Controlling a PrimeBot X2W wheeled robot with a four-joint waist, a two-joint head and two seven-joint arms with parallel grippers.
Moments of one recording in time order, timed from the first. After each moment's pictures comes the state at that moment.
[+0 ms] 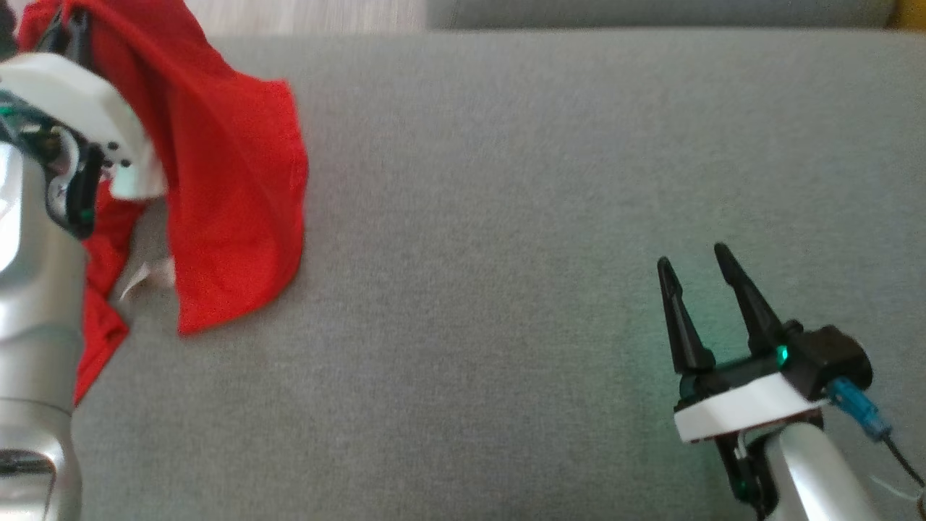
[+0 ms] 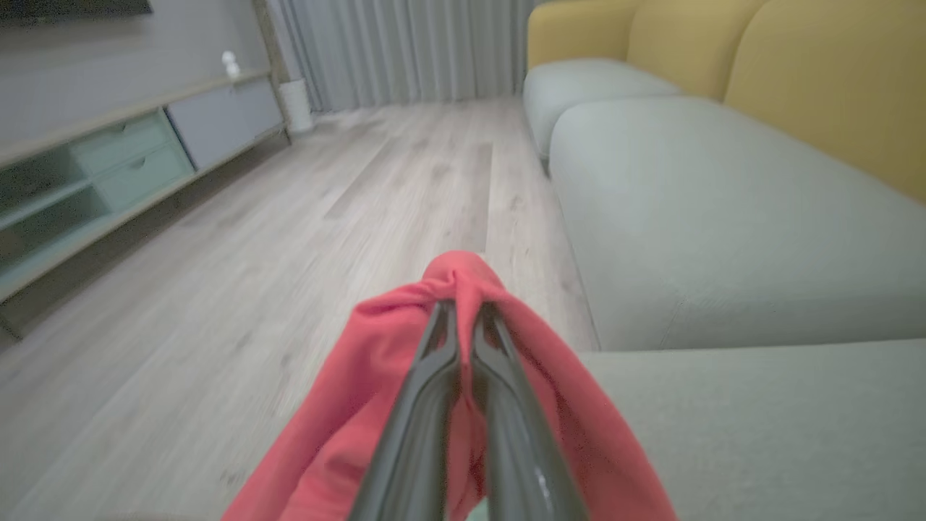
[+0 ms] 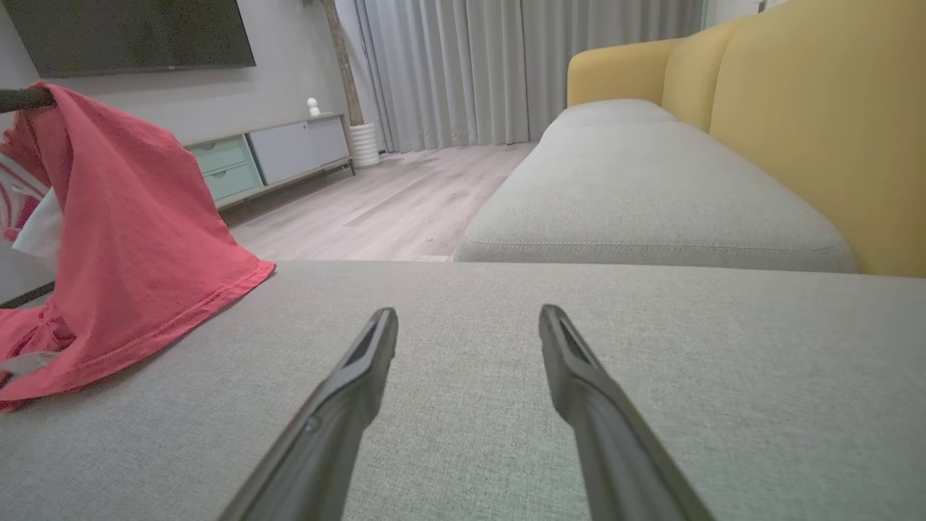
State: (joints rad) left arm -0.96 0.33 -0.17 0.86 -0.32 -0.10 0.16; right arm -0.11 -0.13 0.20 0.20 0.19 0.12 -0.25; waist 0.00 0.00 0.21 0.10
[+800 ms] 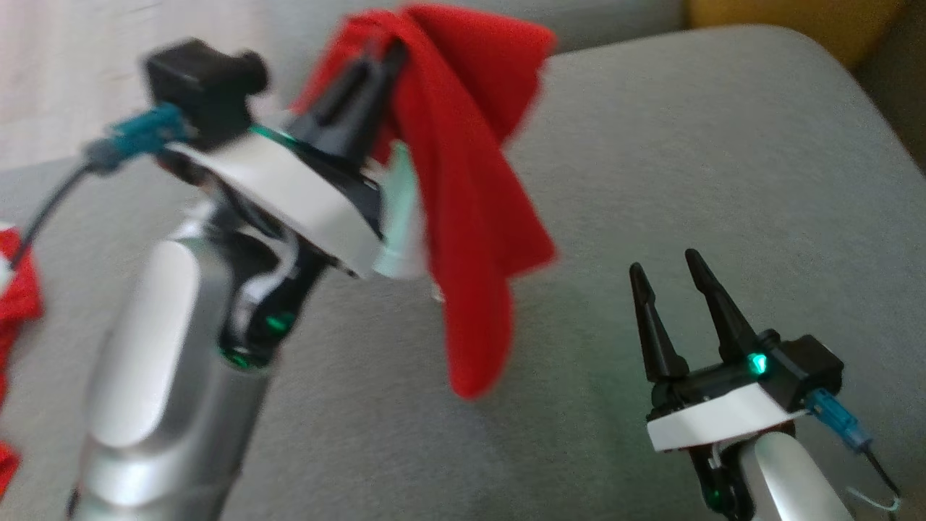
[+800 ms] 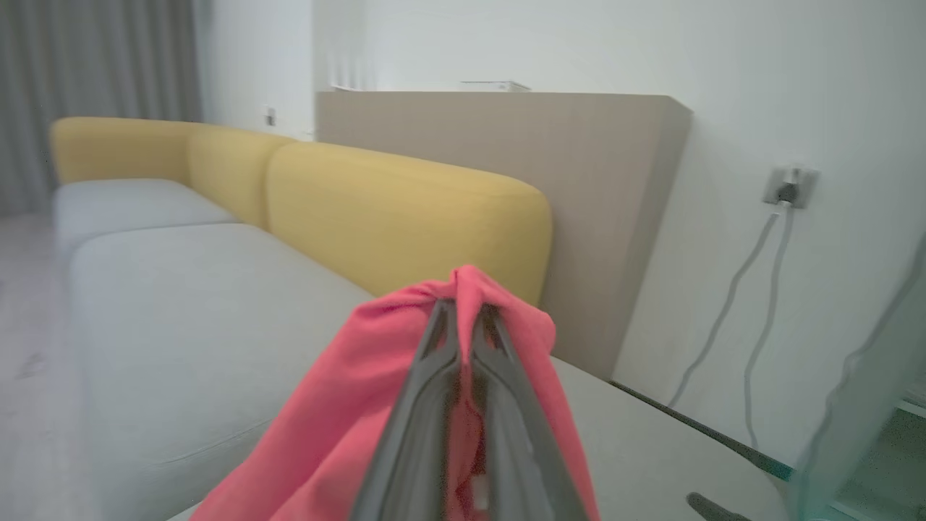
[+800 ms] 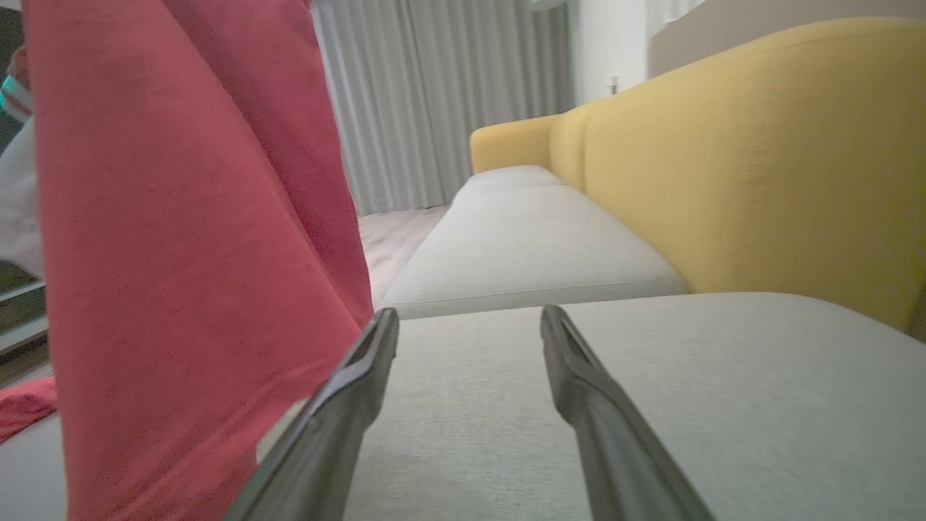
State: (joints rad) left arm -0.59 0.18 -0.36 -0.15 -0.60 -0.11 0.48; right arm -0.07 -0.08 0.23 0.15 0.20 0.12 -0.25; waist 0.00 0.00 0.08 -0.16
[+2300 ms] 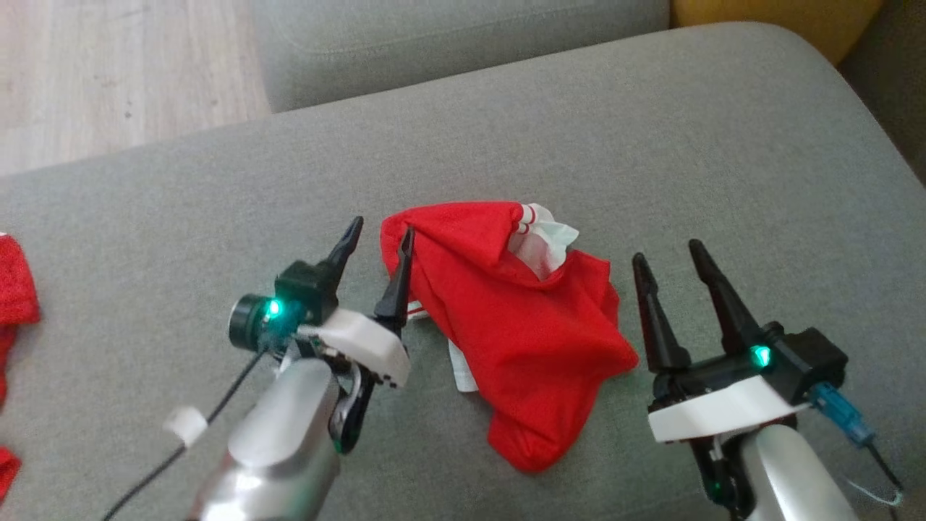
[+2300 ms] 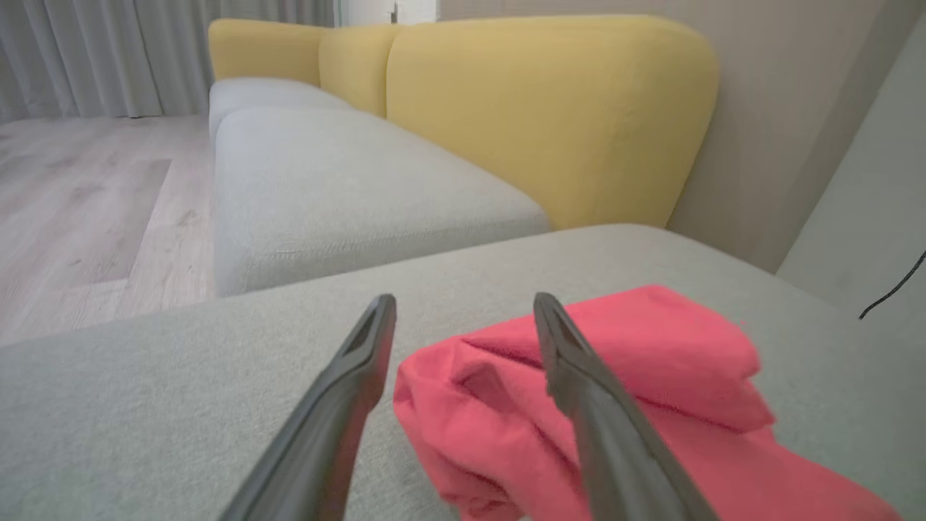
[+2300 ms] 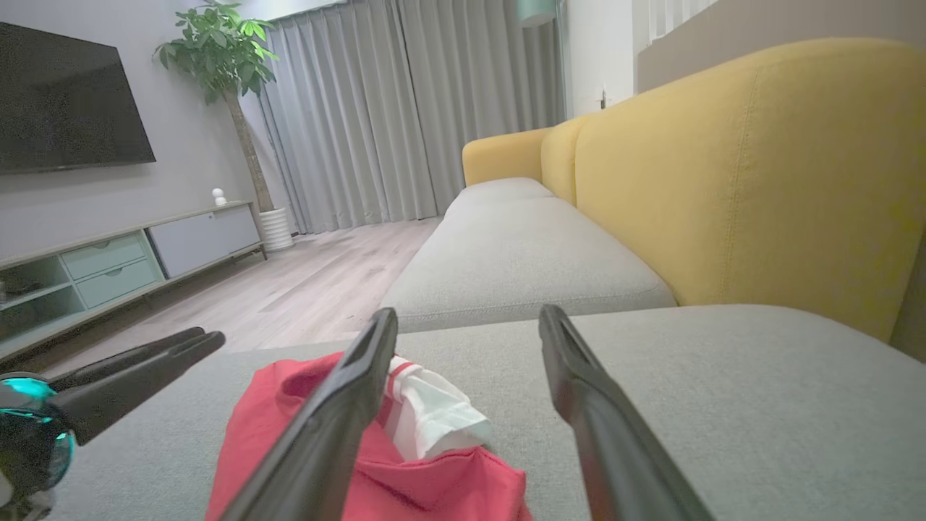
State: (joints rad) left arm -0.56 0.05 -0.56 0.76 -0.45 -0.03 -0.22; right arm -0.09 -0.06 0.23 0.15 0.20 0.12 -0.25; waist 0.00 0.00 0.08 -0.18
